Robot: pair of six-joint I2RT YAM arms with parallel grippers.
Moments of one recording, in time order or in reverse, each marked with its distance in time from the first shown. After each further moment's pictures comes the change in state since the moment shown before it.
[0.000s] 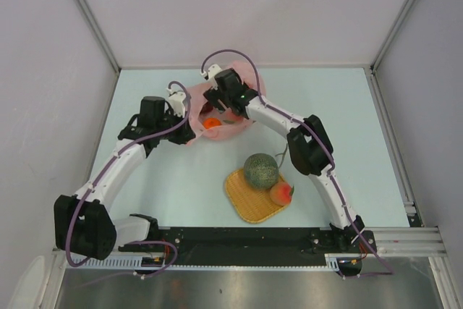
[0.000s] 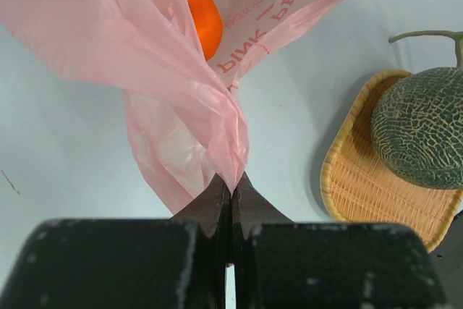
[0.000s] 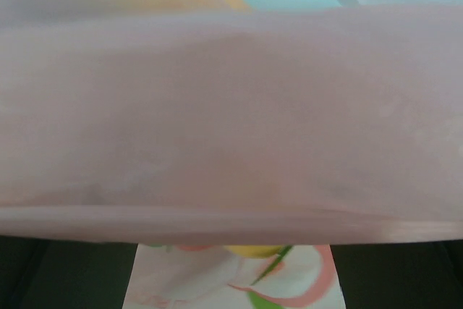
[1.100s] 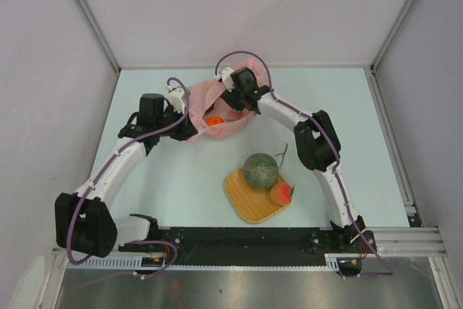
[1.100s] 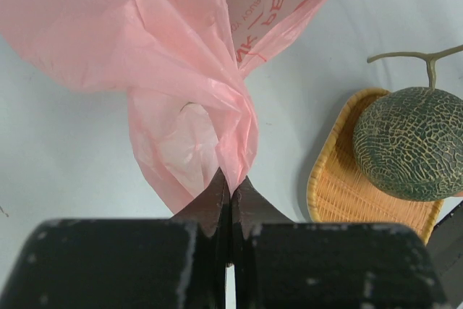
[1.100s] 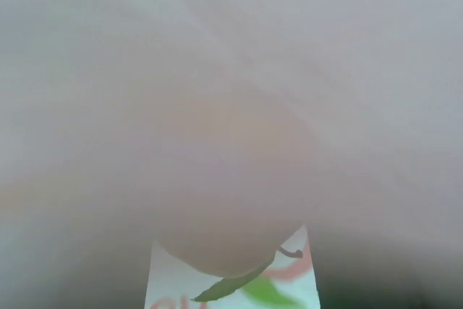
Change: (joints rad) left arm 0.010 0.023 0.019 0.045 0.049 -0.041; right arm -0.105 0.019 -0.072 -0.050 -0.083 -0.125
